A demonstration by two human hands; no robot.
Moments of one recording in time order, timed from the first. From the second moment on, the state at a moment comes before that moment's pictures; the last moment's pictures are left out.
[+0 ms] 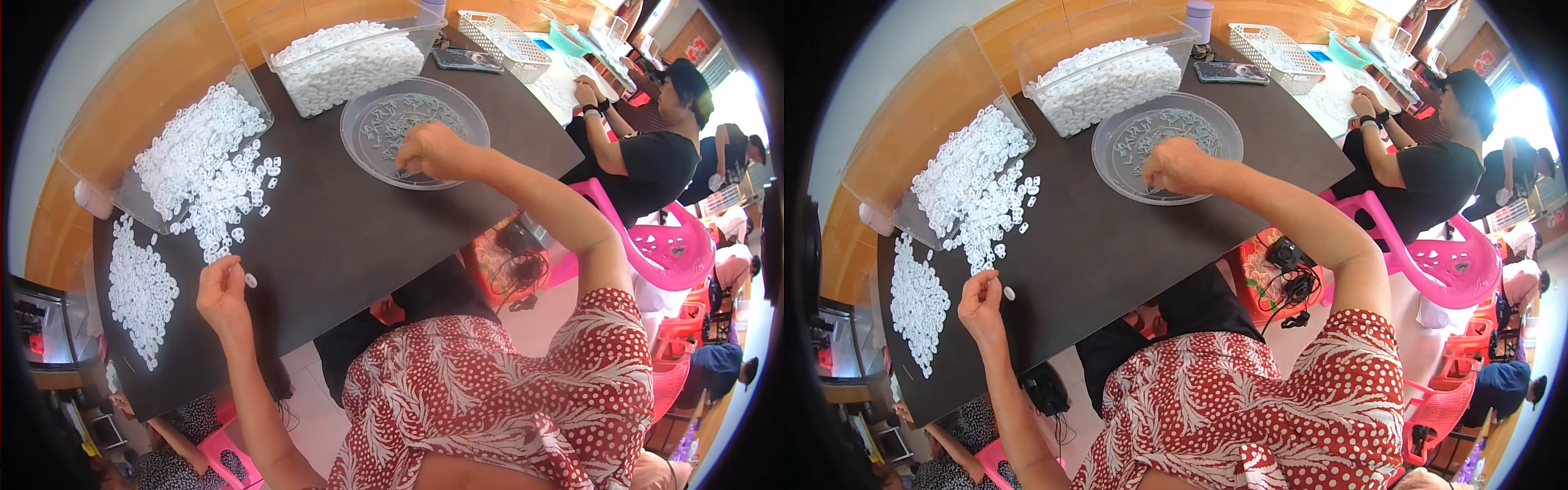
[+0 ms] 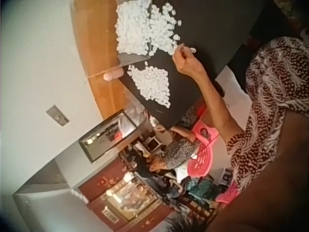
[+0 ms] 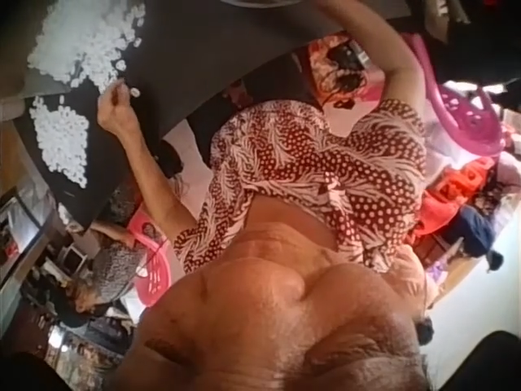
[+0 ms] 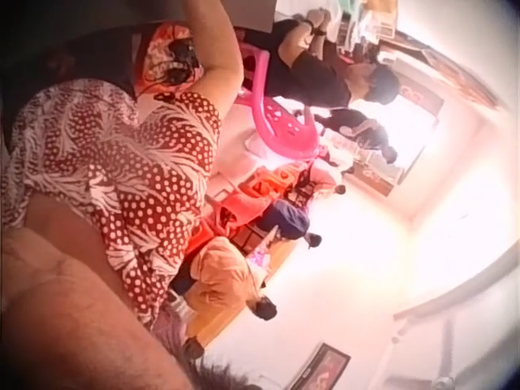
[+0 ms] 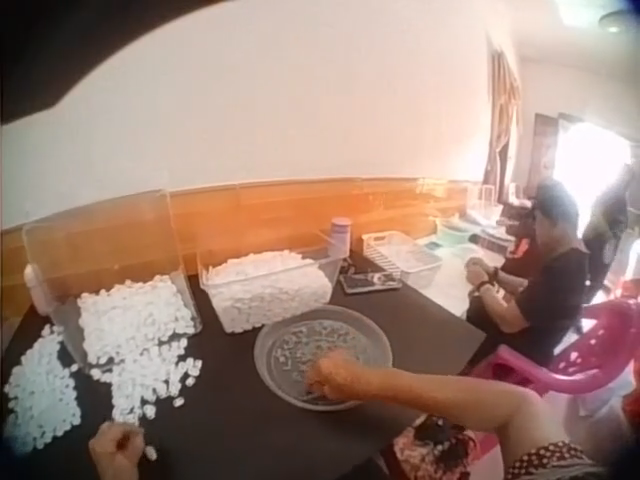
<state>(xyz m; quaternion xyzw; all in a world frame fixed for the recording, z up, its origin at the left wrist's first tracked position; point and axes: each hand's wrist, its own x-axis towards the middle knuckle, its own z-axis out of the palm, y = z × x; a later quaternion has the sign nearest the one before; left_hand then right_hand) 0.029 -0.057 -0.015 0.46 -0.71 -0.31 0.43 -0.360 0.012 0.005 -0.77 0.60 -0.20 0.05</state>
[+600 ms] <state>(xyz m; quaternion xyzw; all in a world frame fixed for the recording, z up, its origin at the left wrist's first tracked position) 0.000 -0.004 -0.015 0.45 -0.62 -0.45 0.46 -0.338 -0.001 -0.003 -0.77 0.63 -0.11 0.05</state>
